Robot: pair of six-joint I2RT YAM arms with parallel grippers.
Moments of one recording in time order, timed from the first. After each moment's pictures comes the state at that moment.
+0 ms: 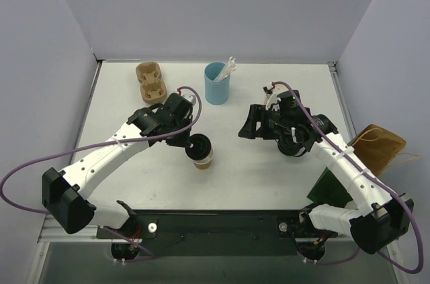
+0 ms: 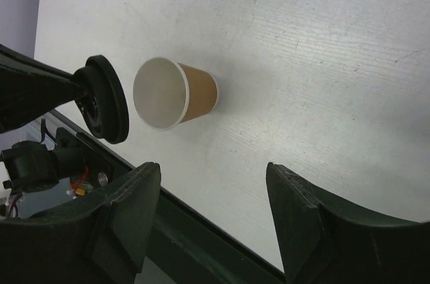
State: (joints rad) left arm -0.72 1.35 1.25 -0.93 -0.08 -0.52; right arm 0.46 1.17 1.06 -0.64 -0.31 0.44
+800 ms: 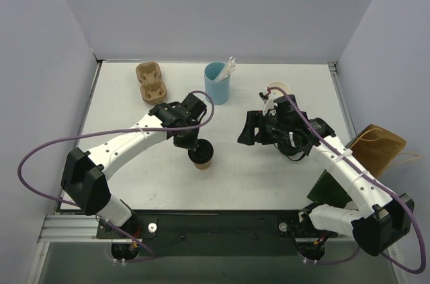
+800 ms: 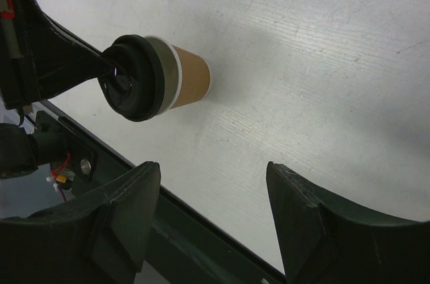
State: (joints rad) left arm -0.75 1.54 1.33 -0.97 -0.12 -0.54; right arm 0.50 1.16 1.02 -0.64 -0.29 0.40
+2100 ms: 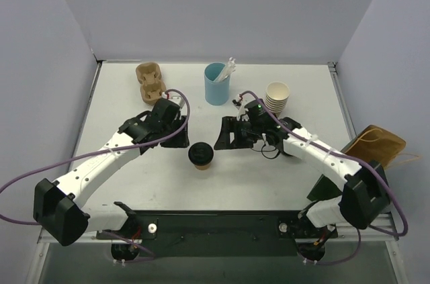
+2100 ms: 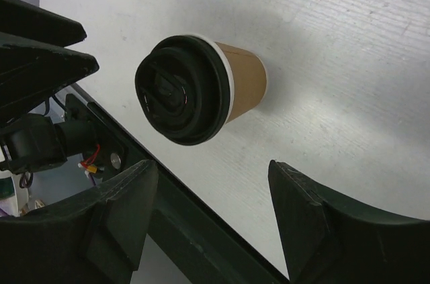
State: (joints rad) left arm -0.65 1.29 1.14 -0.79 -0.09 -0.52; right arm 0.64 1.34 0.99 -0.43 -0.34 0.53
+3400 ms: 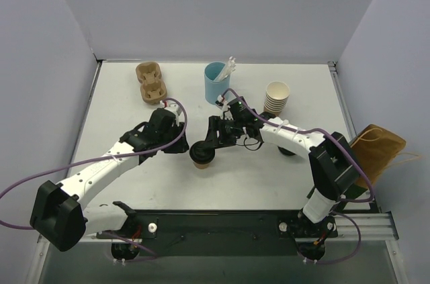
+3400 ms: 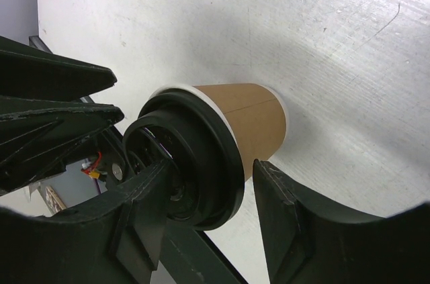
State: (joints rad) left arm -0.59 1.21 0.86 -0.49 0.00 -0.53; right arm 0.68 1.67 1.08 -0.26 -0.46 0.55
